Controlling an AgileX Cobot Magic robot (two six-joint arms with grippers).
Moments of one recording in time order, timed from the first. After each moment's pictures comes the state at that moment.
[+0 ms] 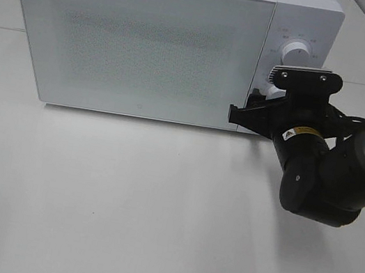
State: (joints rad) left arm -0.03 0.00 -0.51 -0.10 1.07 0.01; right arm 0.54 2.07 -0.72 0.57 -1.17 -0.23
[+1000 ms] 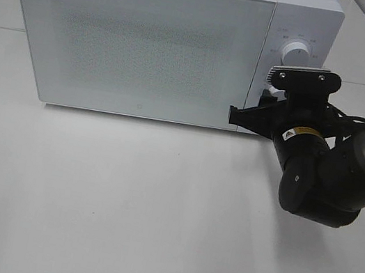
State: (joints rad) left arm -0.03 0.00 -0.51 -0.10 1.07 0.01; right arm 0.55 2.07 -0.72 0.58 -1.18 -0.27
